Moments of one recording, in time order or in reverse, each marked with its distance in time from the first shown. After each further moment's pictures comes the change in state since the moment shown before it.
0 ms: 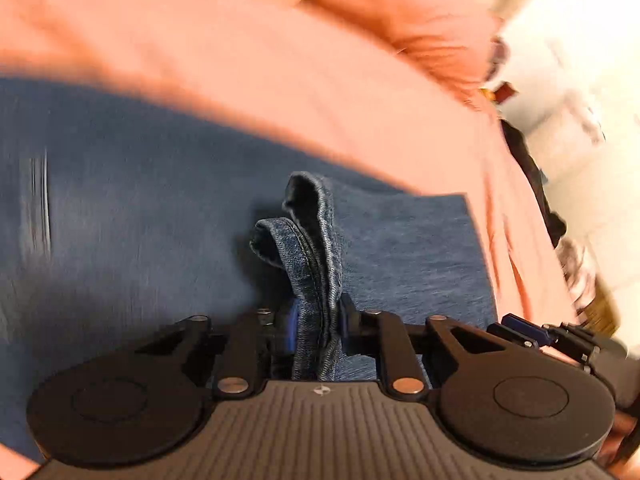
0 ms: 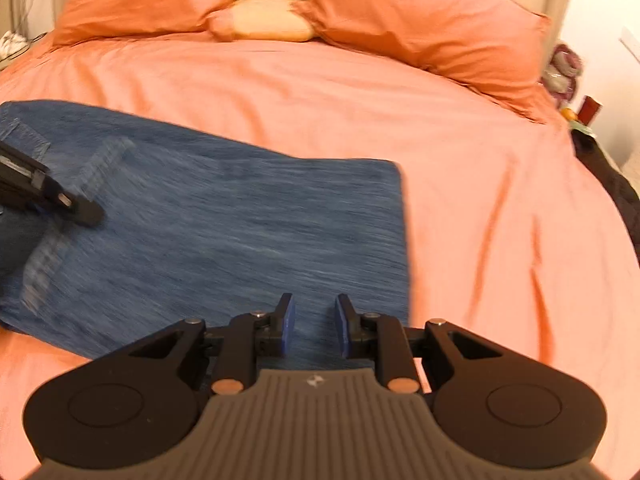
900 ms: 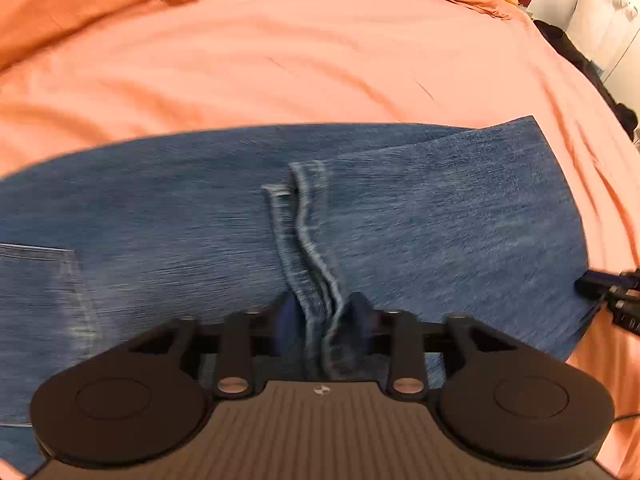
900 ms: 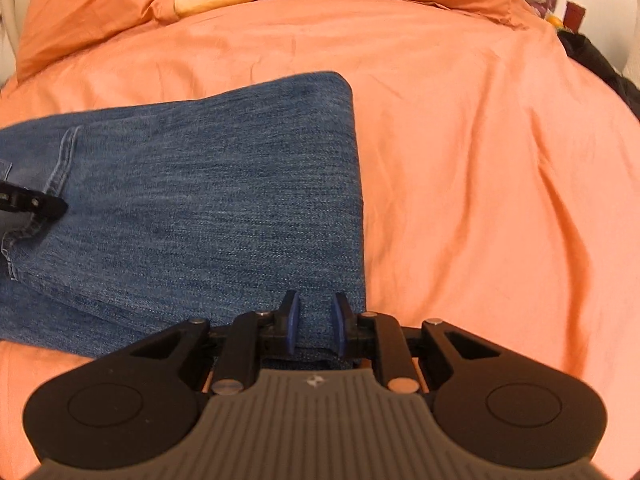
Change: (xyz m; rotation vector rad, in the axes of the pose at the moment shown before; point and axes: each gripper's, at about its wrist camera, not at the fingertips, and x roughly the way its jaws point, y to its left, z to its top) left arm 0.029 -0.017 0.010 0.250 0.146 0.309; right arm 0.040 -0.056 -0.033 0.177 0.113 0.078
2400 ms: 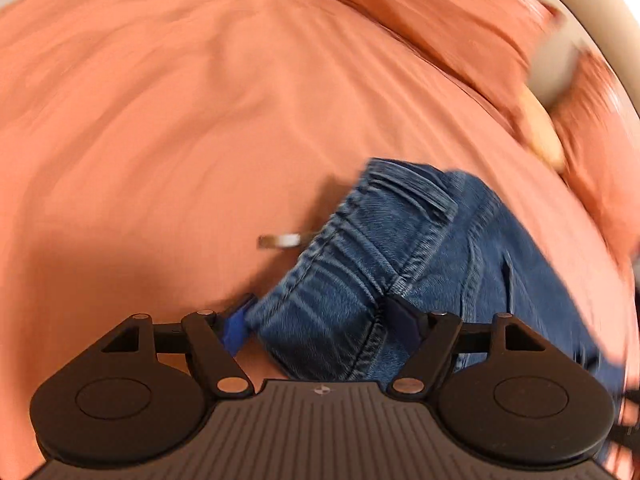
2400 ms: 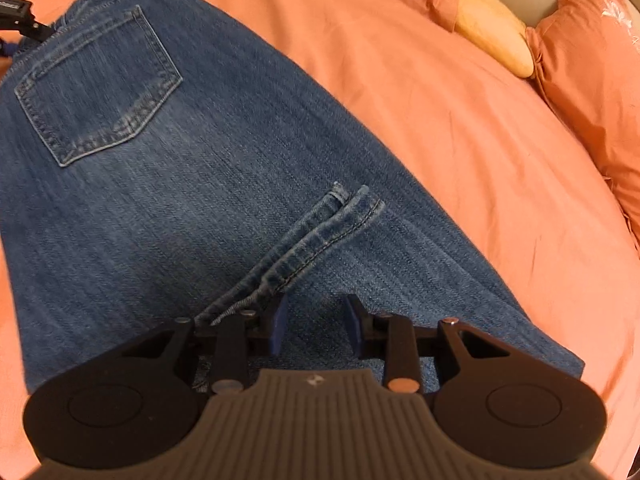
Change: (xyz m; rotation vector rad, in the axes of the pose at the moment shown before) left arm -0.071 0.354 -0.119 -0.631 -0.194 -0.006; right arm 0.046 0.260 0.087 -0.676 0.094 0.068
